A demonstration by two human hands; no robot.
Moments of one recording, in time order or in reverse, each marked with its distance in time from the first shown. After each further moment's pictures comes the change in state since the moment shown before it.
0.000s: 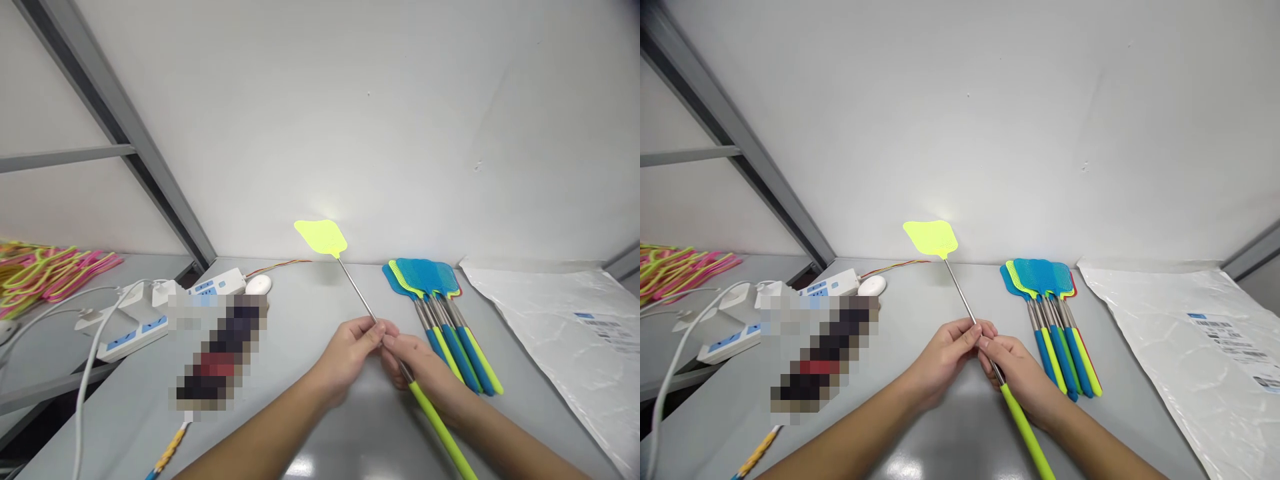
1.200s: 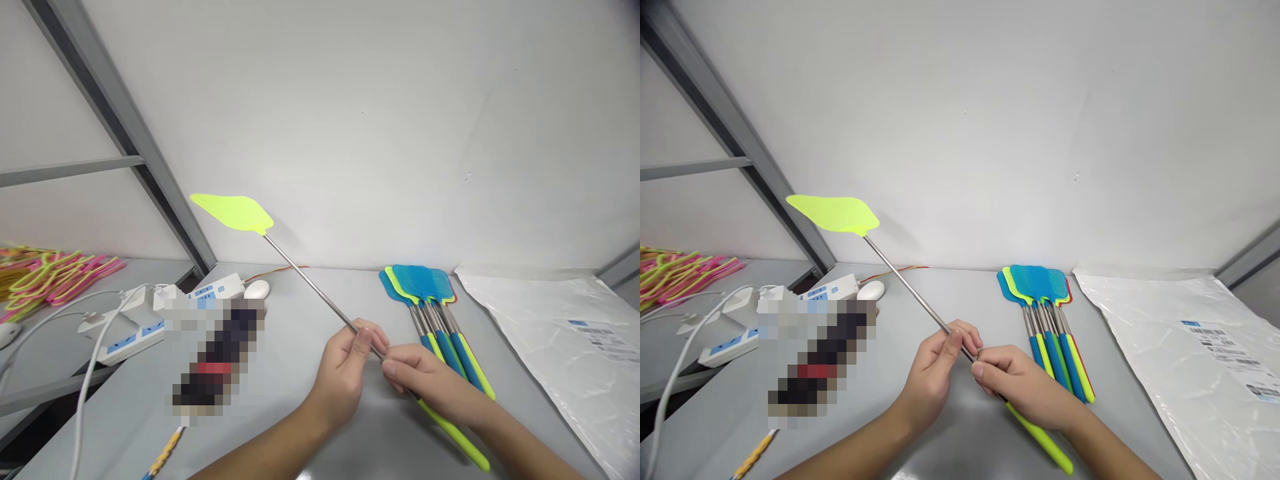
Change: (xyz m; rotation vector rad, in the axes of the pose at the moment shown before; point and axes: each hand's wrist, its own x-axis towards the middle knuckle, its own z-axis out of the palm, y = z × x) left_hand -0.021 0.009 0.023 0.245 0.150 0.394; right_hand -0.015 -0.023 -0.019 -0.344 -0.209 -0.071
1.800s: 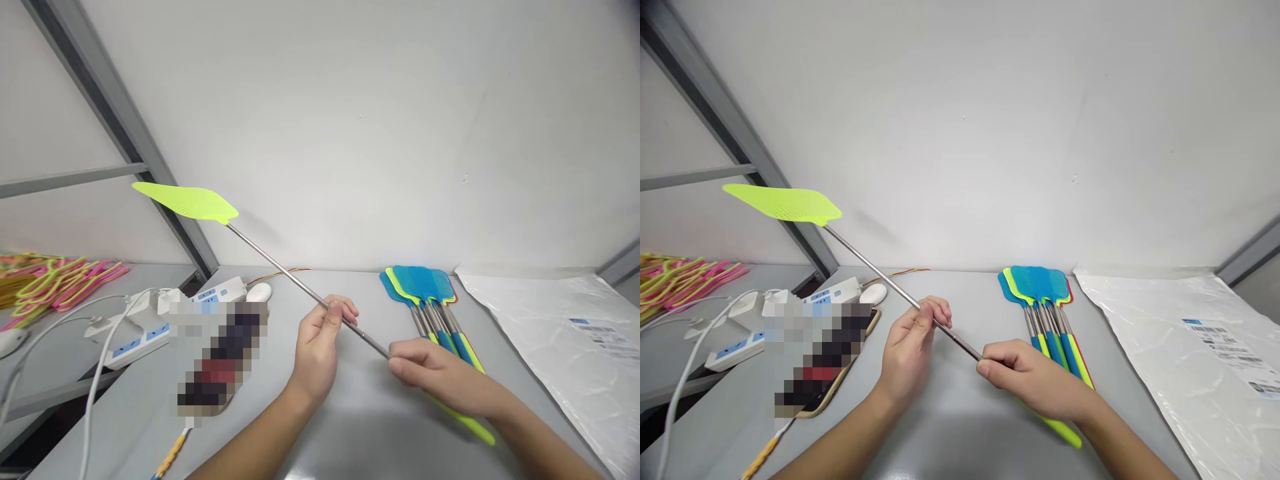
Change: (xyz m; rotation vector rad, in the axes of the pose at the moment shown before) left_hand 0.019 0.015 -0.024 -0.067 0.154 0.112; right_hand -0.005 -0.025 -0.013 -0.264 -0.055 0.034
